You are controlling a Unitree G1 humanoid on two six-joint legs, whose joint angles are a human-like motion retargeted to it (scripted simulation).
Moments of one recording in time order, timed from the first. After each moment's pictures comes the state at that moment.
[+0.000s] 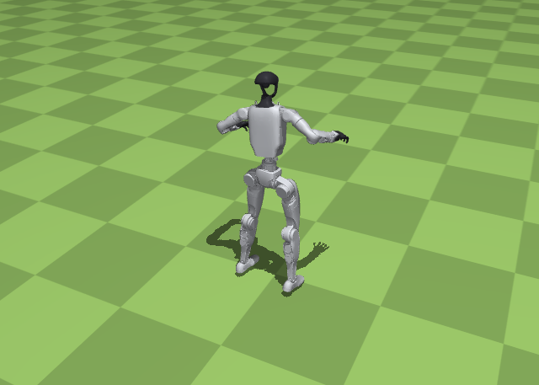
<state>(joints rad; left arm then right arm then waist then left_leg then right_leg) 0.10 1.07 0.02 0.17 0.10 -0.28 -0.05 0.12 -0.93 -0.05 0.17 -0.21 -0.18 0.01 0.12 -0.16 0.15 0.02 0.03 -0.06 0.08 -0.19 -0.11 -0.06 -0.15 0.06 0.20 -0.03 0.22</state>
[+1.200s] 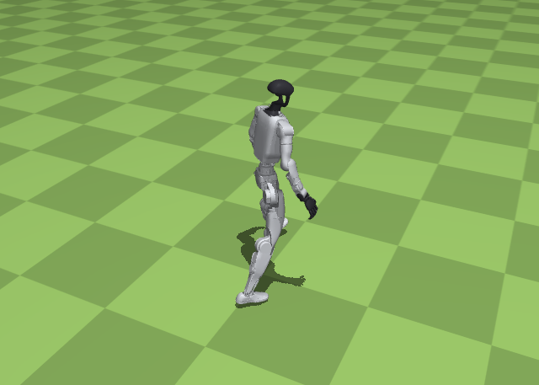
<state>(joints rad) -0.02 0.41 -0.07 1.10 -0.01 -0.25 0.12 0.00 -0.46 0.23 1.05 -0.20 -0.13 -0.14 0.17 -0.01 0.18 -0.23 0.39 0.27 0.02 -0.06 -0.15 0.22 -0.29 0.10 0.24 -0.36 0.26</state>
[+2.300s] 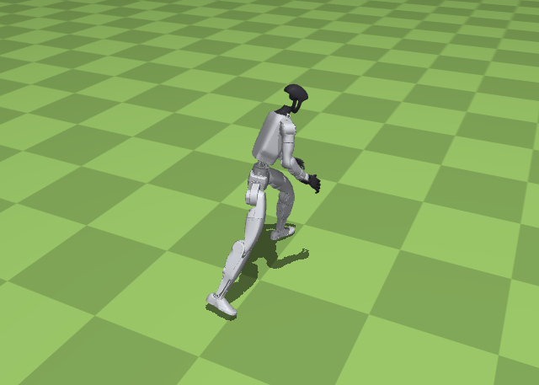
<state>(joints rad) -0.25 0.67 -0.20 0.70 -0.09 -0.22 0.21 -0.42 -0.22 0.60 0.53 -0.21 -0.06 -0.24 0.40 -0.23 0.37 -0.64 0.76 0.49 0.80 -0.02 -0.22 -0.03 -0.66 -0.24 0.22 -0.05 0.25</state>
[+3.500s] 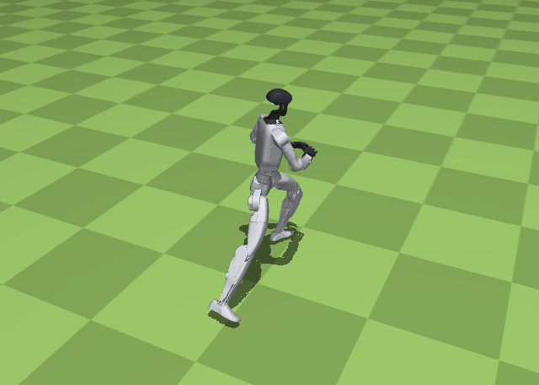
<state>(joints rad) 0.12 0.60 -0.14 0.18 0.19 -0.38 0.32 -0.64 -0.19 0.95 0.40 -0.55 -0.23 -0.23 0.43 -0.14 -0.06 -0.98 0.79 0.38 1.29 -0.25 -0.26 -0.19 -0.85 -0.17 0.20 0.02 0.26</state>
